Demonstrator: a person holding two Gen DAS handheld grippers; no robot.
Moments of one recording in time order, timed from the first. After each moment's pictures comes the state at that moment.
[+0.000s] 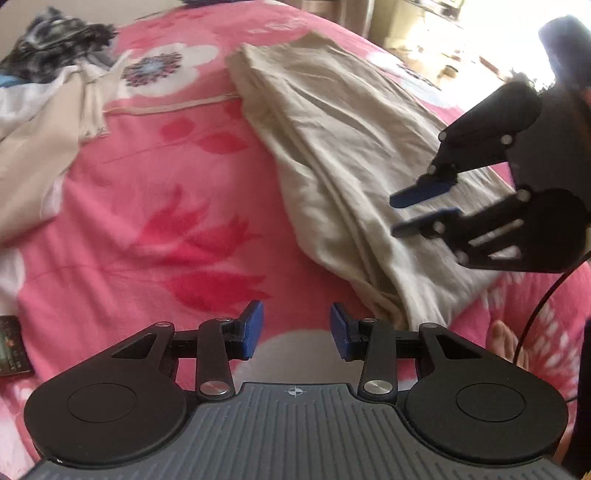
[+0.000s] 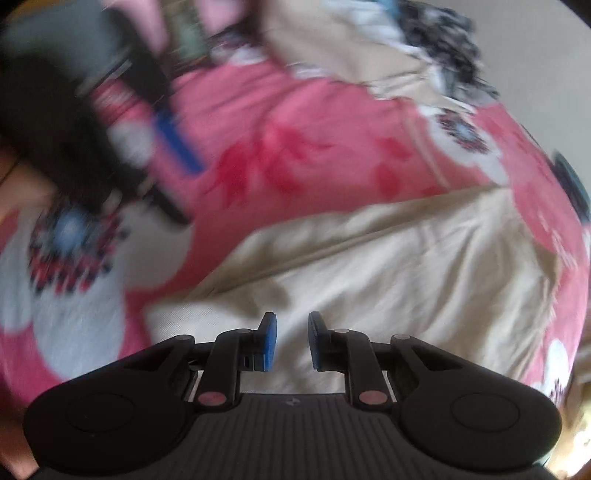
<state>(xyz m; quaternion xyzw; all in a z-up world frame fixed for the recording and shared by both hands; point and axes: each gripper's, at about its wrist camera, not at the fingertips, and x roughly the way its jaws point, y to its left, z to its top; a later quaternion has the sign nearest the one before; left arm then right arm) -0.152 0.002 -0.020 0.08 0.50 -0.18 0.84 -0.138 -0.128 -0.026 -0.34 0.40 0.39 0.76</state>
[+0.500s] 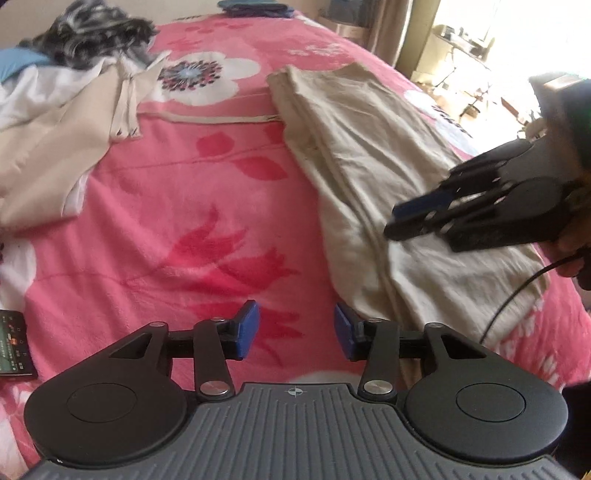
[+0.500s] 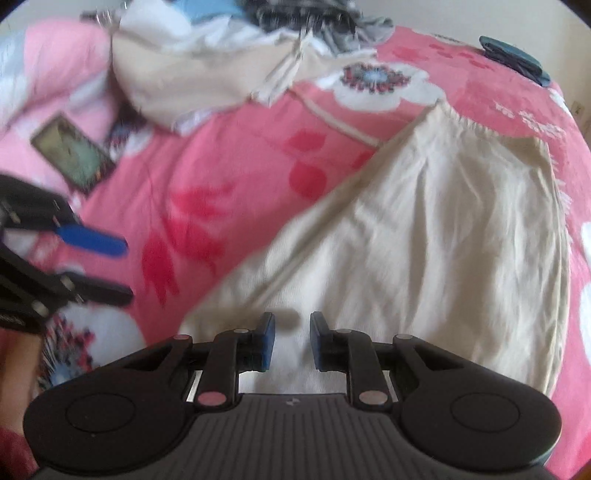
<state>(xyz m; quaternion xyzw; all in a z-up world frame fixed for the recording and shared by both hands) -0.124 0.031 -0.027 0.01 0.49 -0.15 0.86 -0.063 -0.158 -0.028 -0.11 0.47 0.34 0.81</state>
